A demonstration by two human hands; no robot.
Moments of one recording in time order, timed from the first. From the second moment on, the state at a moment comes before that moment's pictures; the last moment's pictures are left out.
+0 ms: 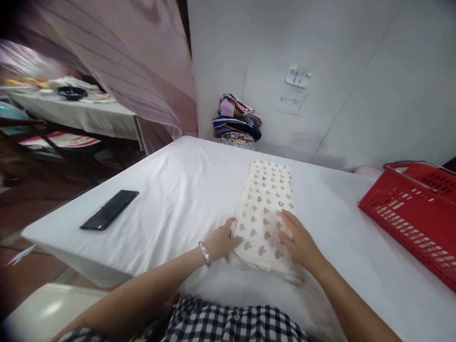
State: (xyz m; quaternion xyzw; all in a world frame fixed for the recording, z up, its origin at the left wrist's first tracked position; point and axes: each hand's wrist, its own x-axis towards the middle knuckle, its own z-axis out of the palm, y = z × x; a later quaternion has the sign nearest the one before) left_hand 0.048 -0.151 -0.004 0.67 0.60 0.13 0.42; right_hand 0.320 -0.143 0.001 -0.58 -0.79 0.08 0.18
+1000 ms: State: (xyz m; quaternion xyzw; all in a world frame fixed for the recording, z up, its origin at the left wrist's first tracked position) left_hand 0.075 -0.096 -0.039 0.85 0.43 0.25 0.18; right_hand 0.207 0.149 0.018 -0.72 -0.67 0.15 0.12
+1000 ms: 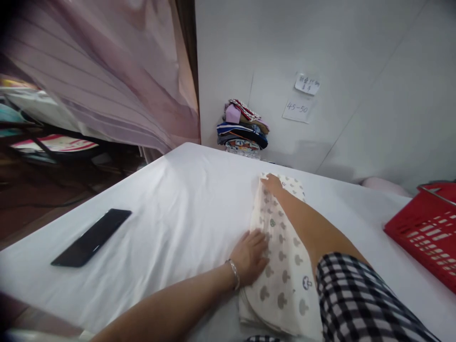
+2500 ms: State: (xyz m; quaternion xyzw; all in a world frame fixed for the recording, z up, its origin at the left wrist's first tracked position) left_hand 0.066 -0.080 -0.044 0.81 0.40 0.32 0.27; right_hand 0.282 -0.081 -0.024 -0.49 -0.86 0.14 0.10
